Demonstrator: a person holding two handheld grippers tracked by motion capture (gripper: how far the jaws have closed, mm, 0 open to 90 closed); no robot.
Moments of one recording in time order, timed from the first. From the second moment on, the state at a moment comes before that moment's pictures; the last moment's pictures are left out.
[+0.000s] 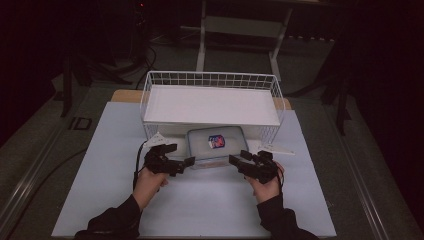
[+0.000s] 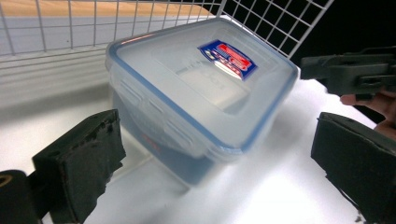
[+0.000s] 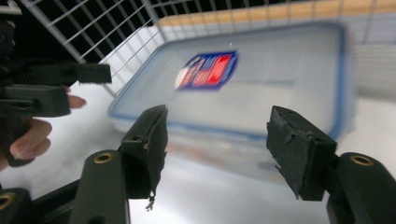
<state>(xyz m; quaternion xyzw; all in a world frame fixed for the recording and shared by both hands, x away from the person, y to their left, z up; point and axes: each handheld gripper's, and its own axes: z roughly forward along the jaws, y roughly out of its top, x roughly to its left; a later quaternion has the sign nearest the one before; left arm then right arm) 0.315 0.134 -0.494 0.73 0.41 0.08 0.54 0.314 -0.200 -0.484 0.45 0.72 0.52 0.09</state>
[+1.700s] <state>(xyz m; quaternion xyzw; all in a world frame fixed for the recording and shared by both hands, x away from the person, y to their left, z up) 0.274 0.147 -0.508 0.71 0.39 0.16 0.56 0.372 -0.129 -0.518 0.45 0.75 0.47 0.11</state>
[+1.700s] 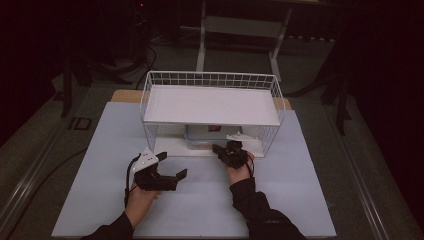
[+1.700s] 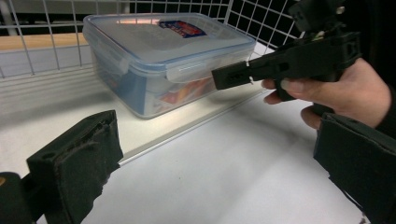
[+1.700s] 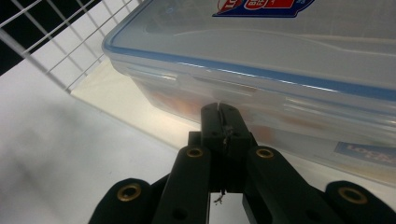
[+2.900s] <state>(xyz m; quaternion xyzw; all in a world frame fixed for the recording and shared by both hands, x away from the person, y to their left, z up) 0.262 0.149 -0.503 0.73 0.35 0.14 0.57 0.328 -0.154 -0.511 0.40 0.76 0.51 0.06</state>
